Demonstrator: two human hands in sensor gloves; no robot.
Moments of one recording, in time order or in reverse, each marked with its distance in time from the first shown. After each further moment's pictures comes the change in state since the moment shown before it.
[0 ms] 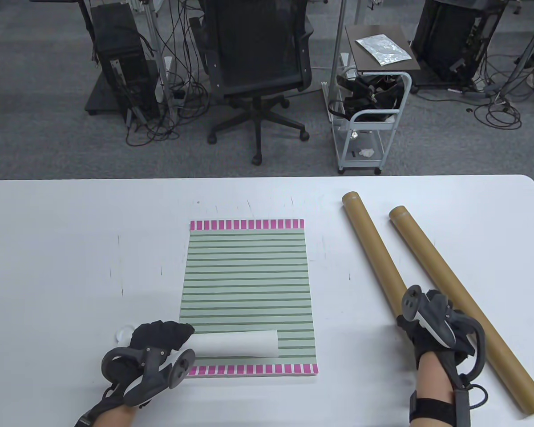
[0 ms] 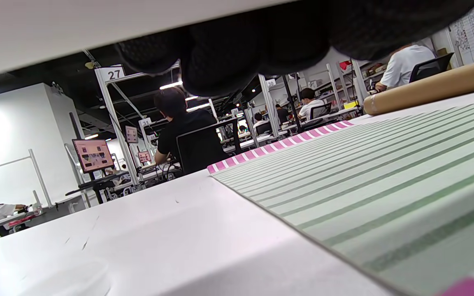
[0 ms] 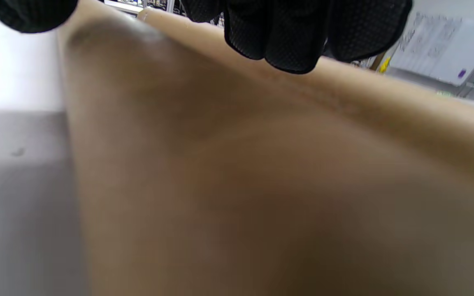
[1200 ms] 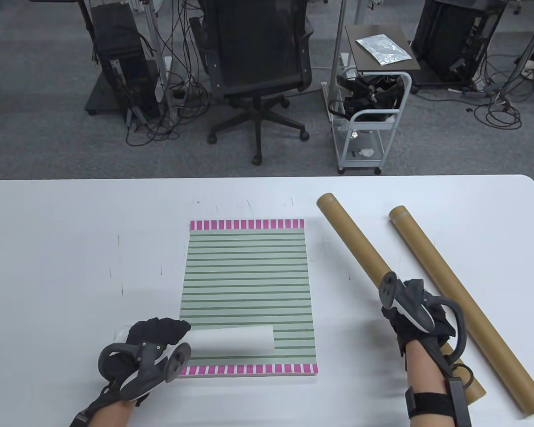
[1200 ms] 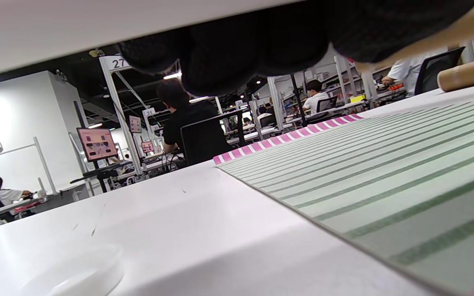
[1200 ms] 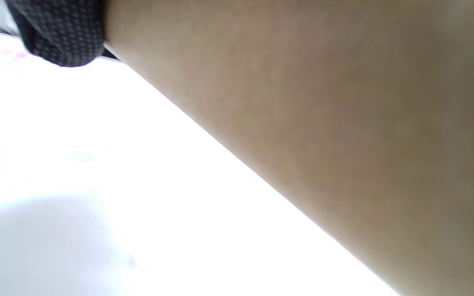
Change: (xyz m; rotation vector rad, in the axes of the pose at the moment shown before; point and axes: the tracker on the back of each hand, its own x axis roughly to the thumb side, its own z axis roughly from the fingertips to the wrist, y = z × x) left_hand -0.009 0.004 -0.006 -0.041 0.031 0.022; right_hand 0.039 -0.056 0.044 -0.209 -0.191 0.067
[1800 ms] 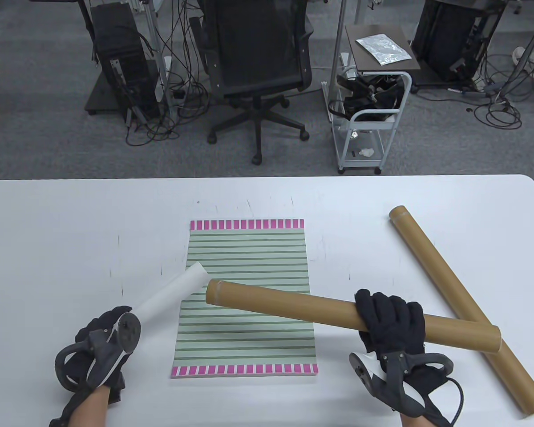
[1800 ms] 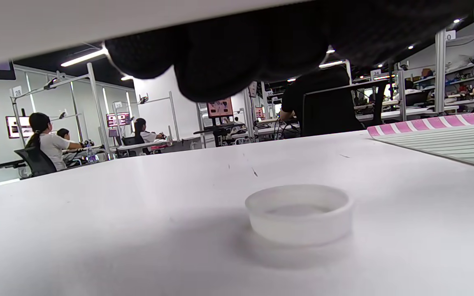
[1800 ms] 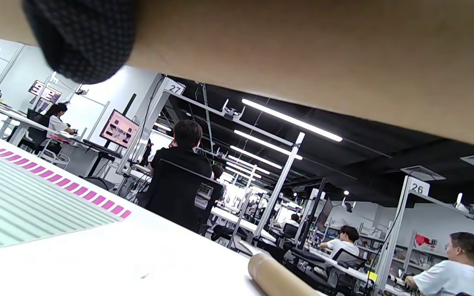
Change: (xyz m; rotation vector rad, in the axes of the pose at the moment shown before) left_hand -0.081 -0.022 -0.002 -0.117 0.468 0.053; right_hand 0.033 -0.015 0.097 -0.626 -0.240 0.057
